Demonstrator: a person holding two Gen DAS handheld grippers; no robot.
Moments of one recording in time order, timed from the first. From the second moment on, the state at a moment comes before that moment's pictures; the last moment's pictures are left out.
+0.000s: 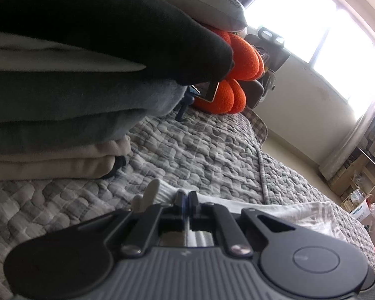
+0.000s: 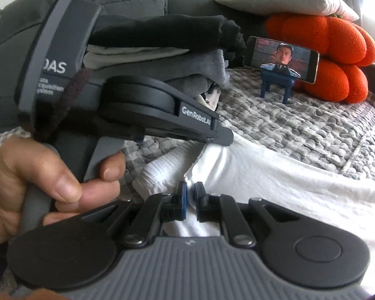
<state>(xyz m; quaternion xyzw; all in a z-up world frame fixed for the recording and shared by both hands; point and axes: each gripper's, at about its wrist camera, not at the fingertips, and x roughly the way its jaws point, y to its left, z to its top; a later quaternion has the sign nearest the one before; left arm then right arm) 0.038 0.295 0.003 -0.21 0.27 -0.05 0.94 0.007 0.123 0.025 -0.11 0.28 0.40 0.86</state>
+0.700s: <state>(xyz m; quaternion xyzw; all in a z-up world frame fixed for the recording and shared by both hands) 0.036 0.292 0.006 -0.20 0.26 -0.03 0.94 0.007 0.124 0.026 -0.09 0.28 0.39 0.87</state>
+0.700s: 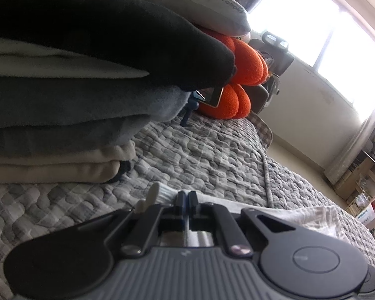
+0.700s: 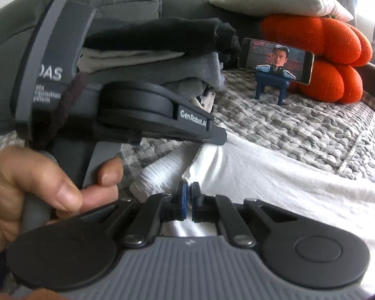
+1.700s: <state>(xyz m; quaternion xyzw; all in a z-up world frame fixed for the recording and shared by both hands) 0.026 0.301 0.021 -0.19 0.23 0.00 0.96 0.014 0.091 0.041 0.01 0.29 0.43 0.85</state>
